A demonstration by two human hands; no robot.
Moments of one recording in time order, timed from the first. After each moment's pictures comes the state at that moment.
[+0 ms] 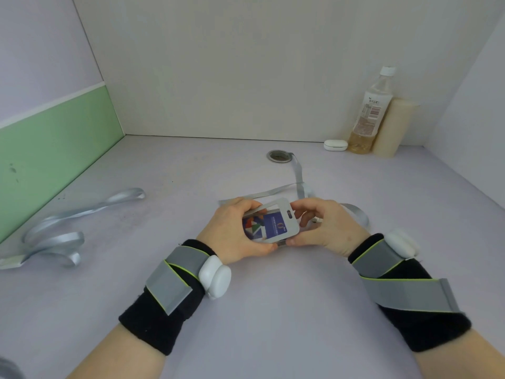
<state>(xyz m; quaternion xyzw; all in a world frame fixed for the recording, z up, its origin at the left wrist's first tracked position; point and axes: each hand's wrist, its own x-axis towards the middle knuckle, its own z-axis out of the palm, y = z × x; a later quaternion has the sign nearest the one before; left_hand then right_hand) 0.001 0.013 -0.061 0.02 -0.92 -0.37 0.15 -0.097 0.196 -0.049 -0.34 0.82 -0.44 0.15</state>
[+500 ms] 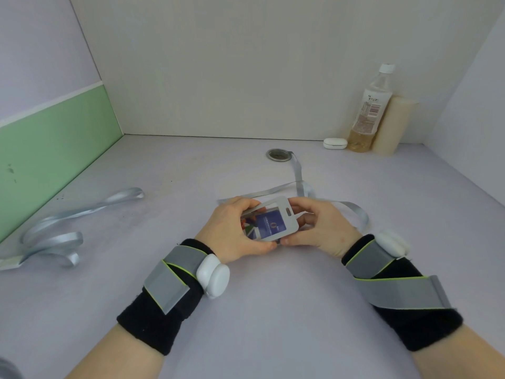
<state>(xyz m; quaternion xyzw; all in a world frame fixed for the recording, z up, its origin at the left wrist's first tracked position) 0.001 0.012 -0.060 0.02 -0.92 -0.38 0.14 -0.089 0.189 -0.052 -0.32 0.77 -0.52 0.19</state>
